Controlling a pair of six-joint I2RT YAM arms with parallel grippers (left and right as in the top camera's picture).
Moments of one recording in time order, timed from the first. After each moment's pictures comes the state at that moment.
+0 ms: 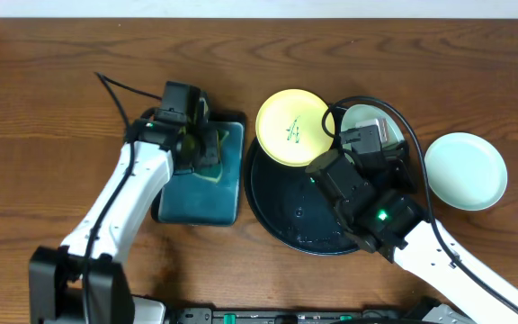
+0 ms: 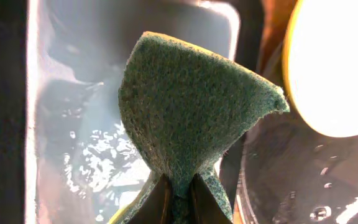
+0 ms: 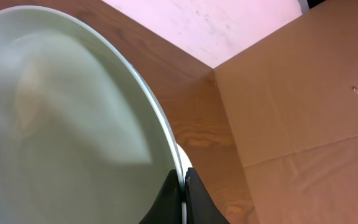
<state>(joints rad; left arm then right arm) -0.21 1.55 1.13 -0.79 0.12 -0.30 0.75 1.26 0.95 -0.74 1.19 0.16</state>
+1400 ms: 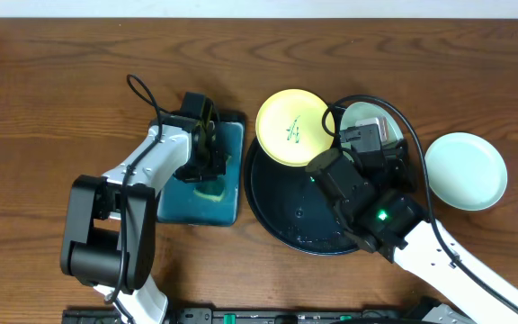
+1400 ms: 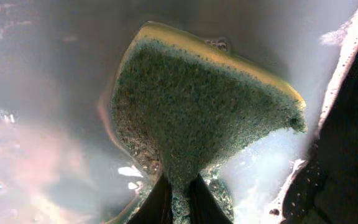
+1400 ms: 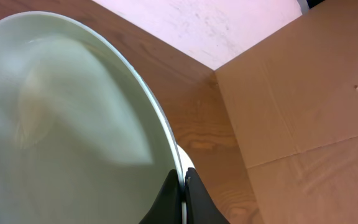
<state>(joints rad) -0.21 1.84 1.12 -0.78 0.13 -0.30 0.75 1.26 0.95 -0.72 1.19 0.16</state>
